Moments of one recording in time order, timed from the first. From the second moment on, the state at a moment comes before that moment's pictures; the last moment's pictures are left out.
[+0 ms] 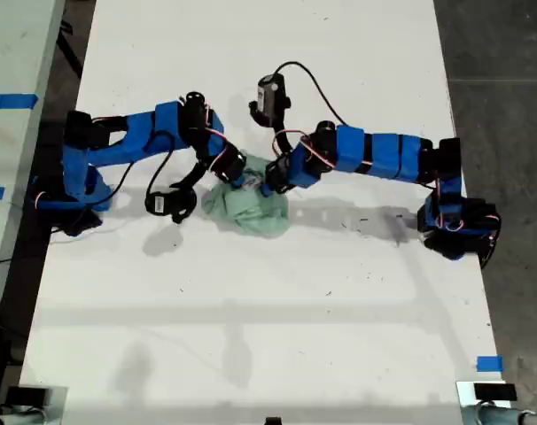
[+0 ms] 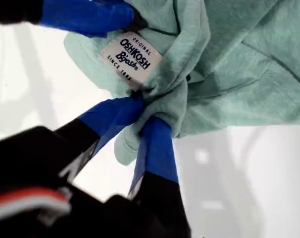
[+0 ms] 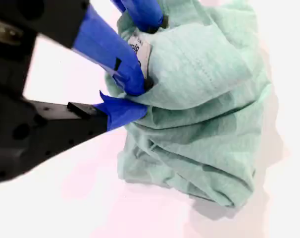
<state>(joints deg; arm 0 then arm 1) -0.8 65.4 43.9 91.8 41.8 11.1 67.4 53.4 77.2 -49.6</state>
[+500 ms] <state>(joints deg) -18.2 49.8 52.6 79.9 47.3 19.1 55.7 60.3 63.7 -52.7</state>
